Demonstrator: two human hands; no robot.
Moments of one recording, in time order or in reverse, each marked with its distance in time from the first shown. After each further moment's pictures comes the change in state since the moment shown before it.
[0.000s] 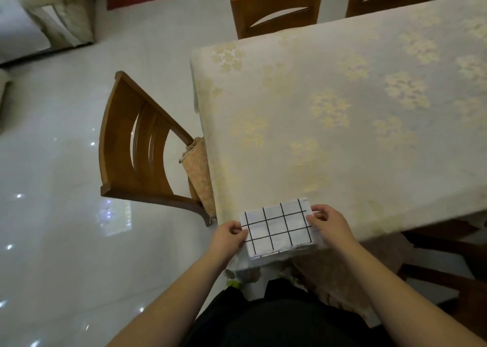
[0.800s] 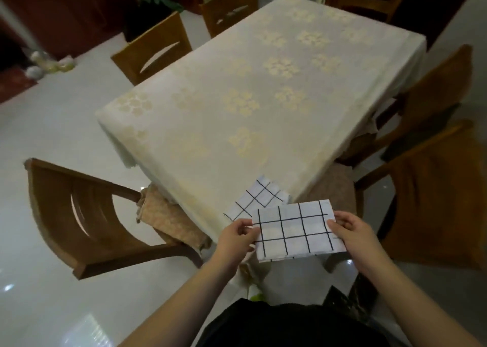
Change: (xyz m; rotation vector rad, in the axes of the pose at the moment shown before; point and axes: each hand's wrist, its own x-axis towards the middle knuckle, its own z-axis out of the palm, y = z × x) left_hand -0.057 0.009 -0.026 0.173 -0.466 0.270; right_hand -0.211 0.050 0.050 0.794 0.536 0.178
